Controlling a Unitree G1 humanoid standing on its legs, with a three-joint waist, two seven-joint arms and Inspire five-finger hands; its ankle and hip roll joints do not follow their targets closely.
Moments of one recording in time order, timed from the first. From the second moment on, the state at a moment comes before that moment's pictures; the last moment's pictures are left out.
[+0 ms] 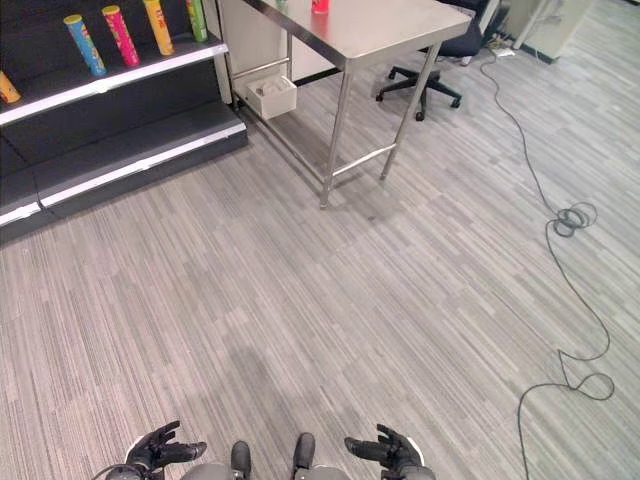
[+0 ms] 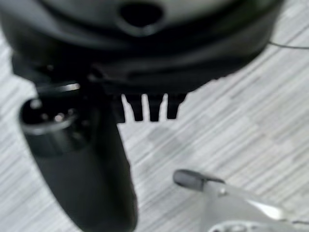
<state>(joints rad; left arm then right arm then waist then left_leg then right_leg) 0.00 0.23 -0.06 1.09 -0.32 -0.07 0.03 -0.01 -0.27 0.09 1.08 0.30 -0.04 -0.01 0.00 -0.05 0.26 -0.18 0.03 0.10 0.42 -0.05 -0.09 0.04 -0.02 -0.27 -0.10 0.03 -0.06</state>
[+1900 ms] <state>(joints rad) 0.03 0.26 -0.07 1.13 -0.25 -0.05 0.01 0.03 -0.26 0.14 1.08 0.25 -0.03 -0.01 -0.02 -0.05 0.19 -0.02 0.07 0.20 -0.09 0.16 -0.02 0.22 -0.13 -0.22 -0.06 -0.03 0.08</state>
